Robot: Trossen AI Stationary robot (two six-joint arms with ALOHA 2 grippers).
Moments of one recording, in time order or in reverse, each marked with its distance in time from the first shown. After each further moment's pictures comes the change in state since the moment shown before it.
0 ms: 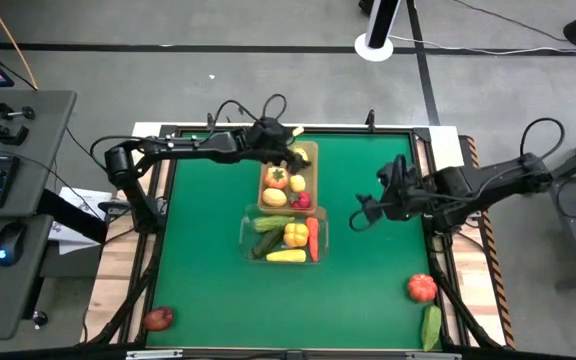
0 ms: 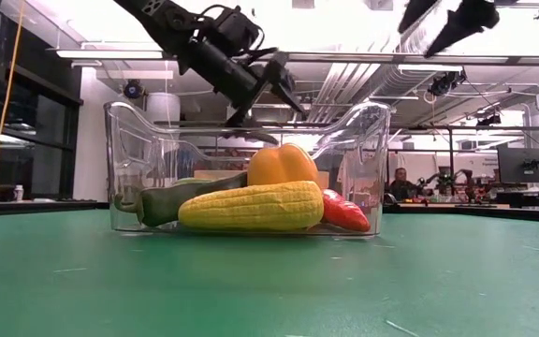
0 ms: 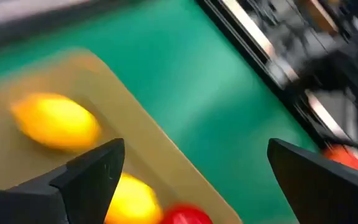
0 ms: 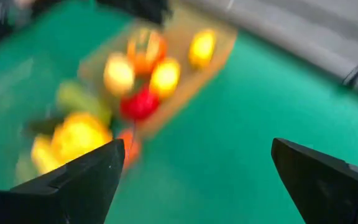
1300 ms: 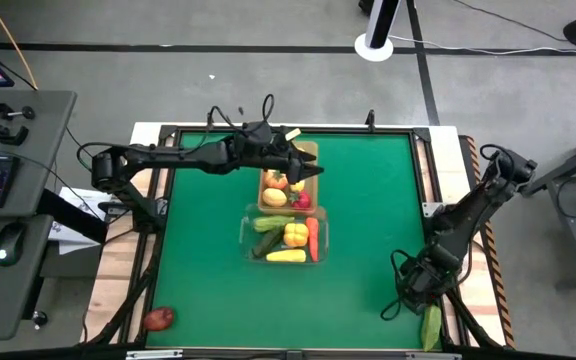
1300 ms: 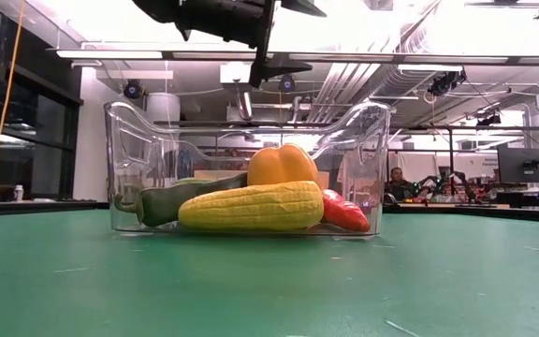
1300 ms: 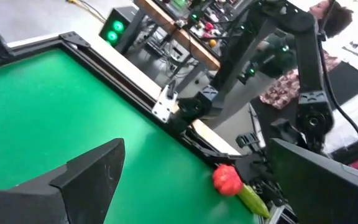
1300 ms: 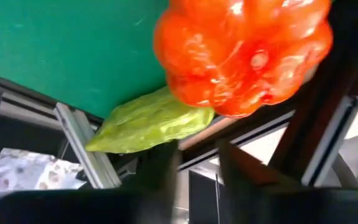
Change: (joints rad) left arm -0.128 -0.112 -0.002 0.275 0.076 -0.059; right arm 0.576 0.170 -0.435 0.269 -1.201 0.796
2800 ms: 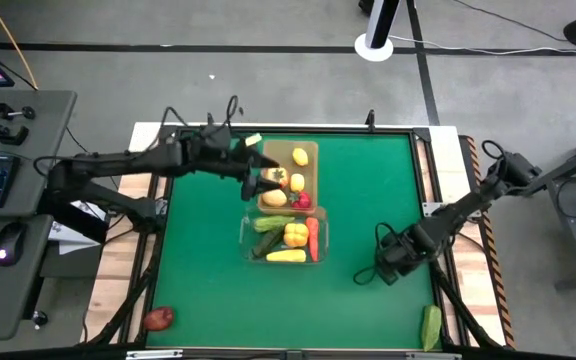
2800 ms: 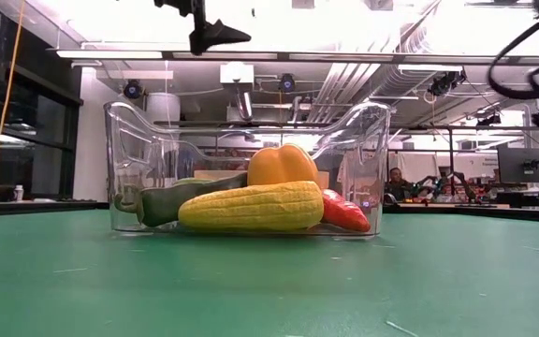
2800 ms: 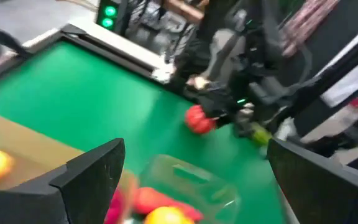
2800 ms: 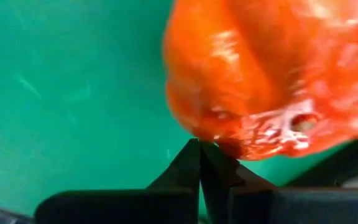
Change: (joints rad) left arm -0.034 -0.381 -0.160 -0.338 0.023 0.258; right arm -0.294 0.000 -0.108 0.011 0.295 -0.222
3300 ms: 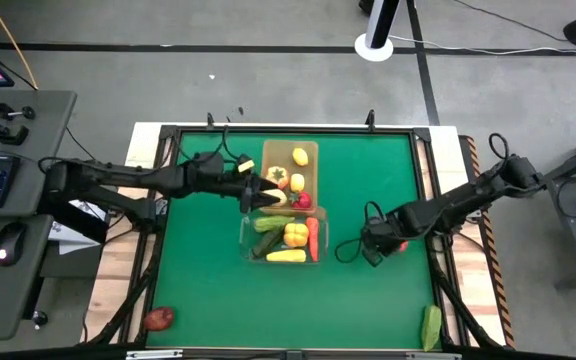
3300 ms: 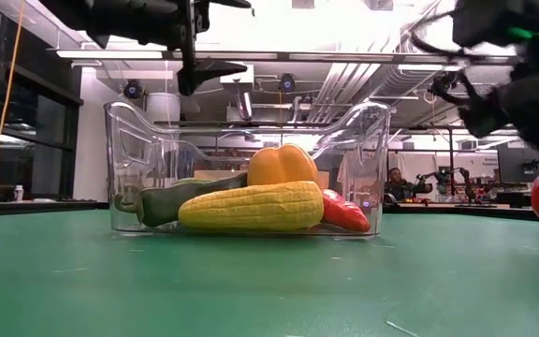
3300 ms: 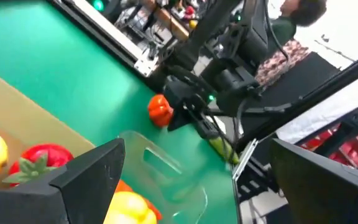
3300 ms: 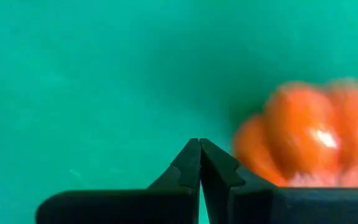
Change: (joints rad) left arm -0.066 -0.034 -0.361 0.471 -0.034 -0.327; right arm -0.250 0.000 0.036 0.026 0.186 -0.358
